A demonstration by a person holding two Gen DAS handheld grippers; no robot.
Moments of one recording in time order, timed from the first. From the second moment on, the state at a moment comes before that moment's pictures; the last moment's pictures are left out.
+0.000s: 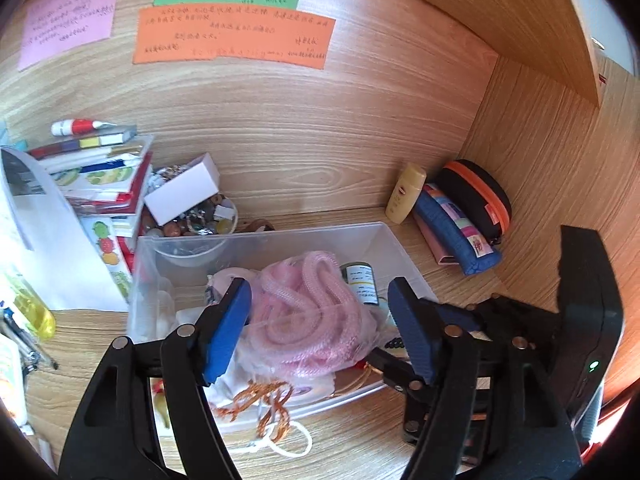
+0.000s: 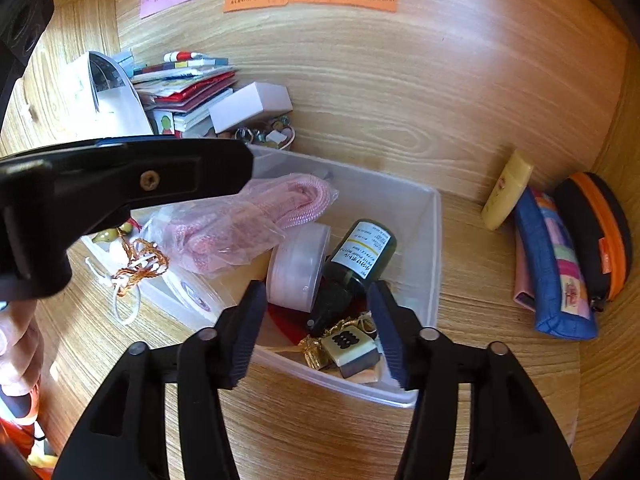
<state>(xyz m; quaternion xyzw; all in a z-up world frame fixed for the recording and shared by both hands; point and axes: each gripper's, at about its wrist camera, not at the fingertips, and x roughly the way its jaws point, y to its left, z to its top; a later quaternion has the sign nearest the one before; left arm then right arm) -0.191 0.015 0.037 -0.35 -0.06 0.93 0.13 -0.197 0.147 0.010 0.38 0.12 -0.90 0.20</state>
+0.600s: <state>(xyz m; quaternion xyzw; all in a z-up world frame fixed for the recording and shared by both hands) -0.140 -0.002 0.032 -0.34 -0.04 0.94 0.07 -0.153 0.158 0.033 0.34 0.12 -0.92 0.17</state>
